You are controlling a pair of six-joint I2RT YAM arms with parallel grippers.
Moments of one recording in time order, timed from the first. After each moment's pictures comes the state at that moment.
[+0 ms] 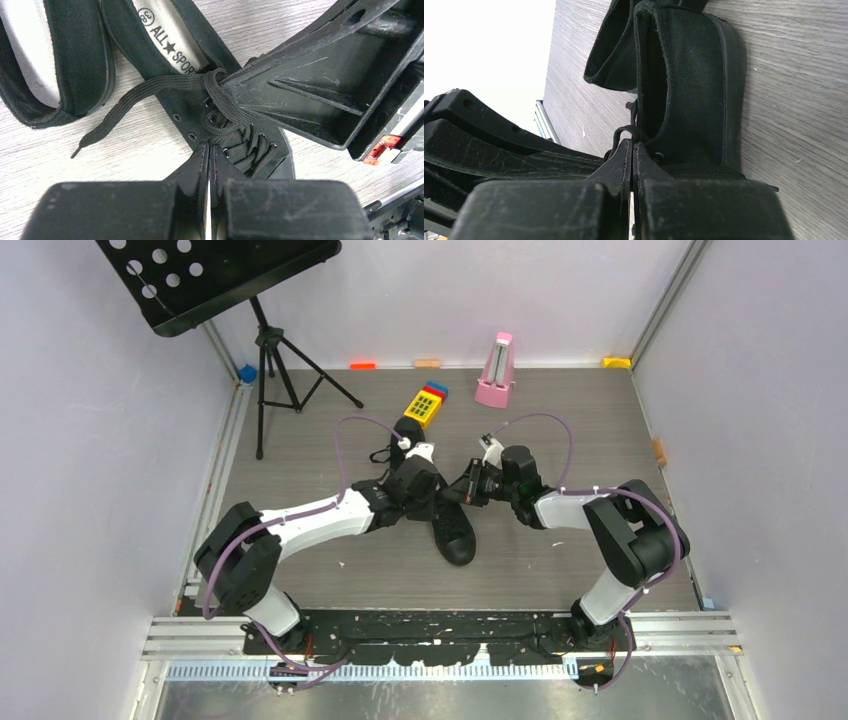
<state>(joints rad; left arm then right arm) -0.87 1.56 0.99 -0.24 -0.16 -0.65 0.46 1.66 0.65 0.57 -0.56 0.78</state>
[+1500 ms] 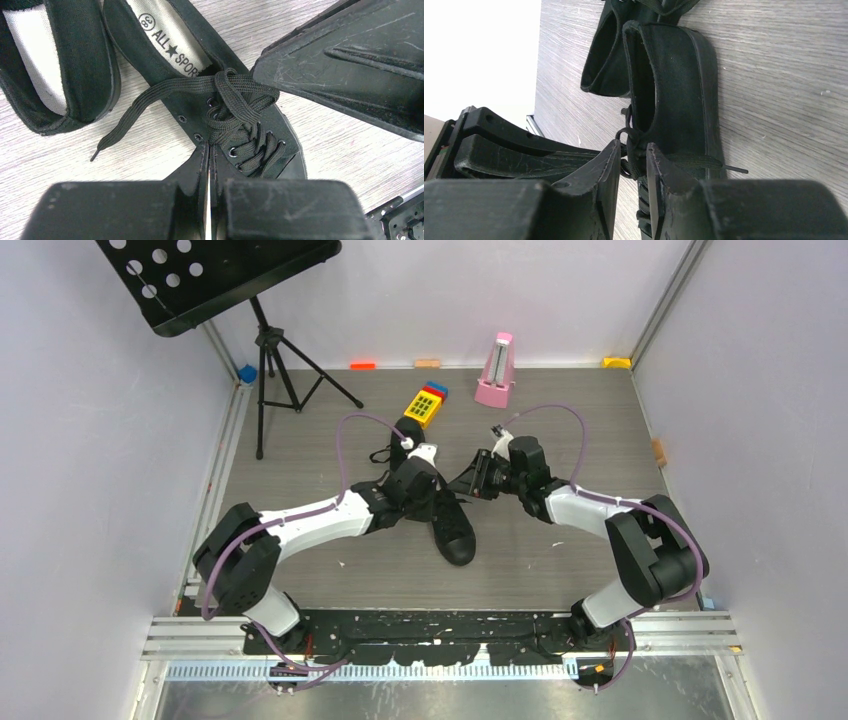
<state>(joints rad) -0.87 1.56 0.97 -0.21 -0.16 -0.57 0.43 1.53 0.70 0.33 -0.49 0.75</state>
